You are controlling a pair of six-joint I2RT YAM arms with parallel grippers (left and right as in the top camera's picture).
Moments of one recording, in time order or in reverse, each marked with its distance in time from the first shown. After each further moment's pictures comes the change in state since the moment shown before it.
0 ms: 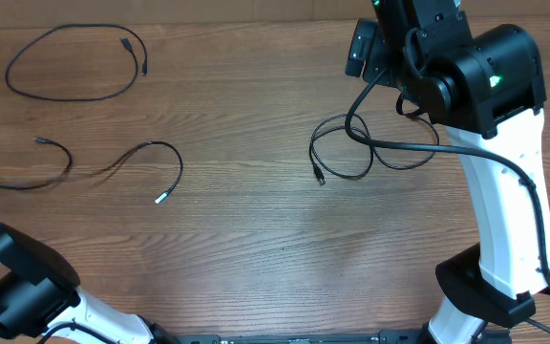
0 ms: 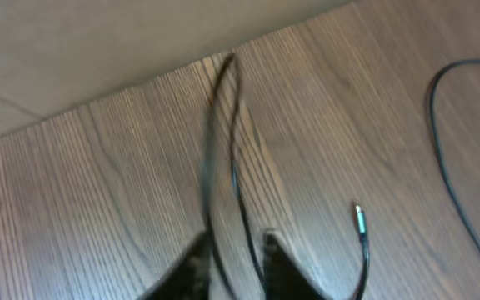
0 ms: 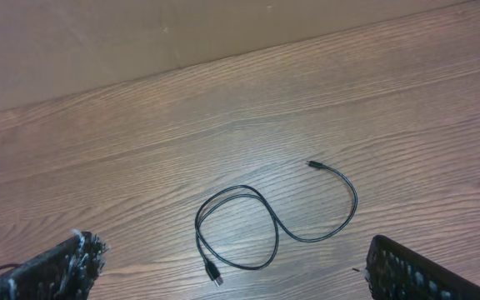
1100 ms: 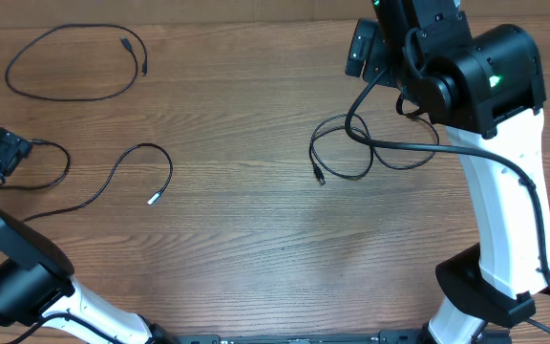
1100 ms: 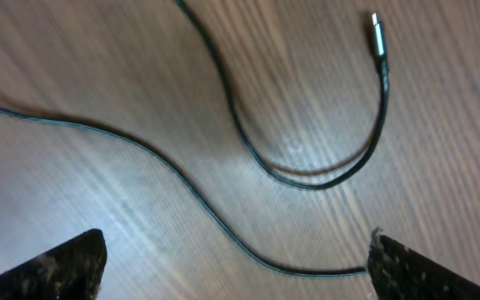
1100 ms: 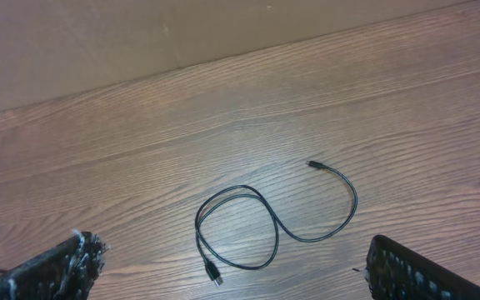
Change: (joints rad) left arm -0.003 0.075 -0.047 -0.243 0.240 -0.010; right arm 0.000 0.000 0.000 0.000 0.000 0.000
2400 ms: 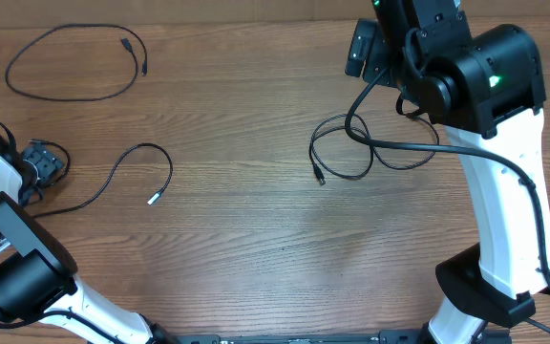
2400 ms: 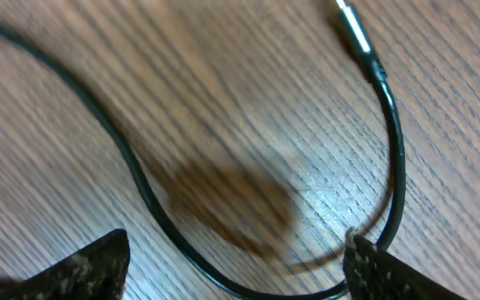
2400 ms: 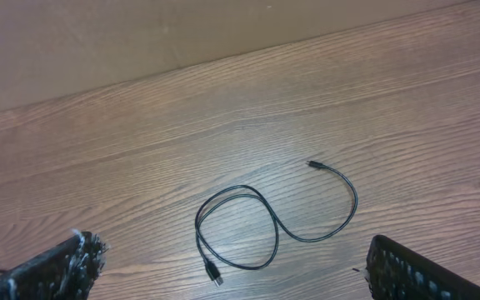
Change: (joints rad) left arm -0.036 0.002 -0.427 0.631 0.024 0.200; right arm 0.000 0.000 0.000 0.000 0.000 0.000
